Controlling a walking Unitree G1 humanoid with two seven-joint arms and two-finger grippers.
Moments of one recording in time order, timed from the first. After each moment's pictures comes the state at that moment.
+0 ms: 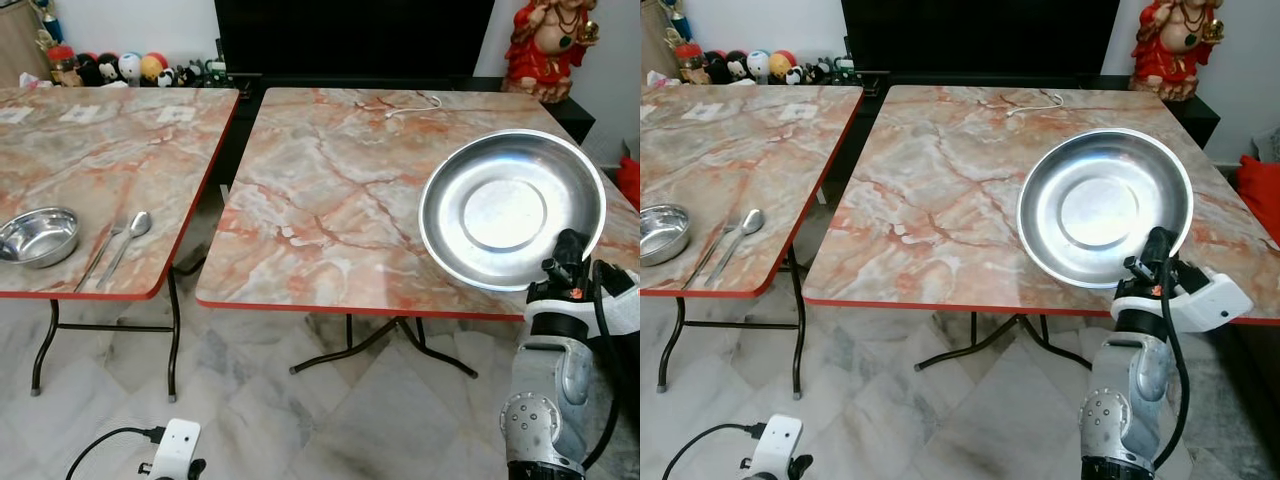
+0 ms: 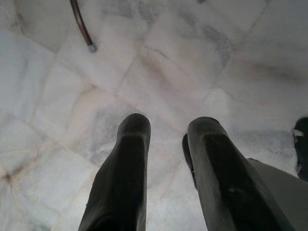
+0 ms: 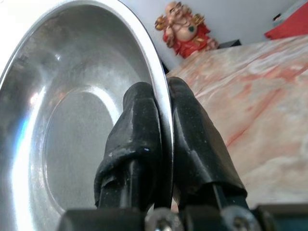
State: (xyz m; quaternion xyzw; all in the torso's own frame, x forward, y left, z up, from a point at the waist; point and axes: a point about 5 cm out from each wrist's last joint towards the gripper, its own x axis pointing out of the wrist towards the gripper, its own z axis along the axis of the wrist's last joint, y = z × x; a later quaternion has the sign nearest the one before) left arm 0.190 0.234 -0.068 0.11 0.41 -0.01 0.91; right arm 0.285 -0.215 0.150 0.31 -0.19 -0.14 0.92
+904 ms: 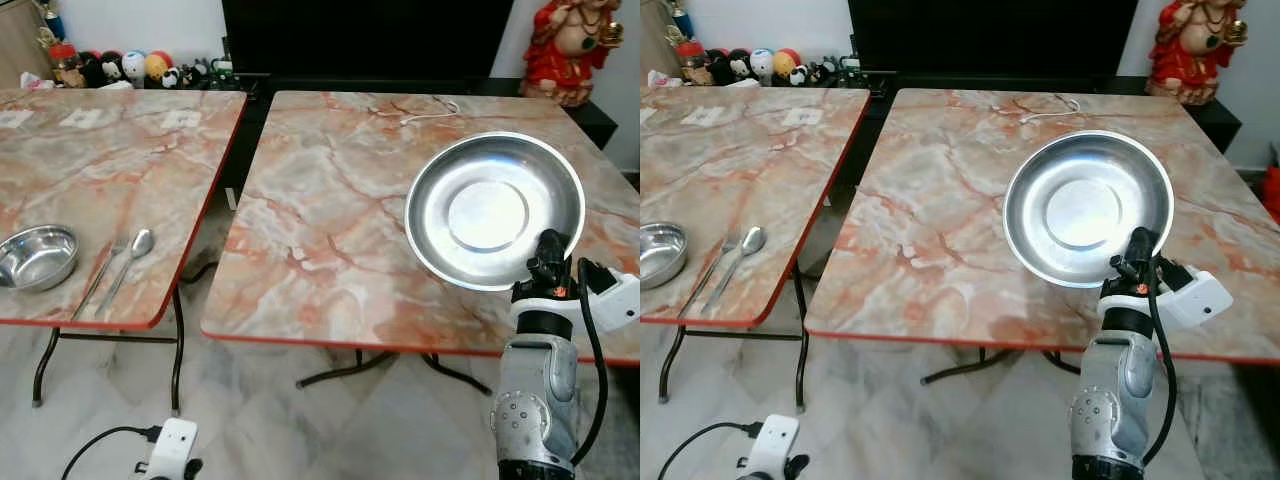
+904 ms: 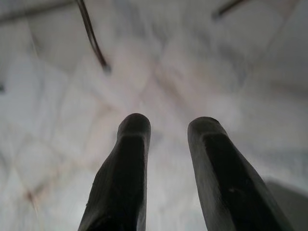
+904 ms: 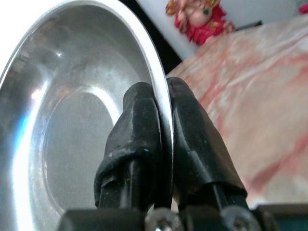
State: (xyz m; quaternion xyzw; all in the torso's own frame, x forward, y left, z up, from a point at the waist) left arm 0.194 0.248 -0.062 0.12 0.41 0.00 0.91; right arm 0.292 -0.197 0.150 0.33 -0.18 -0.12 0.92
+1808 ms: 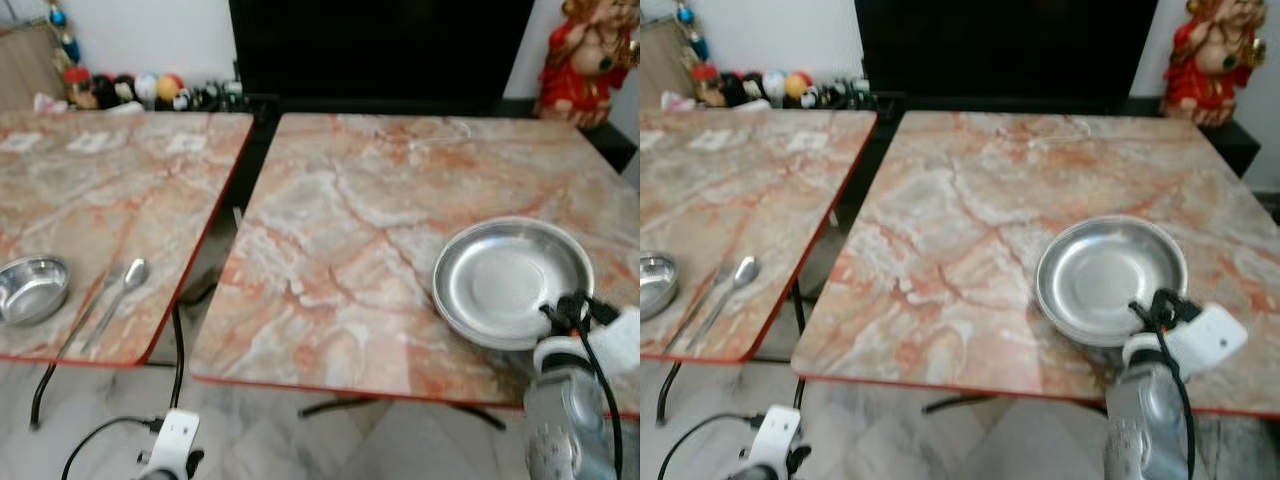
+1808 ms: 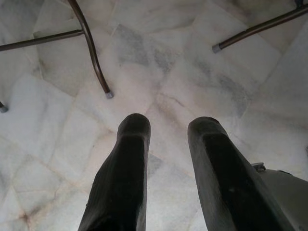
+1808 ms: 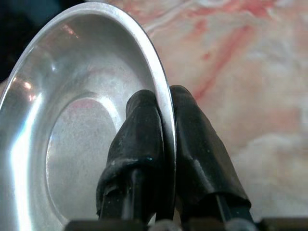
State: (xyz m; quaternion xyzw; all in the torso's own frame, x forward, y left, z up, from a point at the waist) left arm 0.199 0.237 -0.062 0.12 0.39 -0.02 0.91; right arm 0.255 -0.244 0.099 0.28 0.00 -0.29 0.92
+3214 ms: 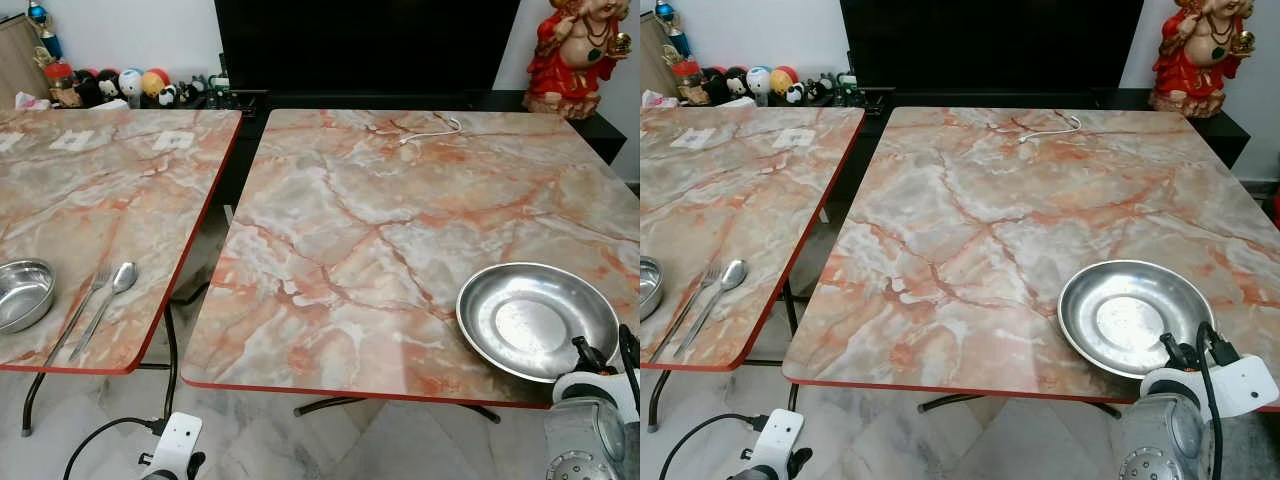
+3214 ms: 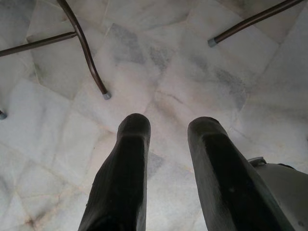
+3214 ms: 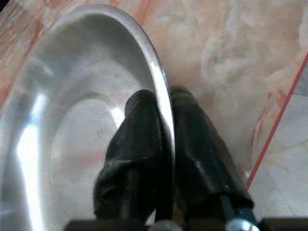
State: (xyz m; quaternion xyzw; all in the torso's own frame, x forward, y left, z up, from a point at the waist) left arm 0.197 0.235 -0.063 0.14 0.40 -0.03 0.91; right arm 0.228 -0.248 0.091 0.35 0.06 -0.38 0.85
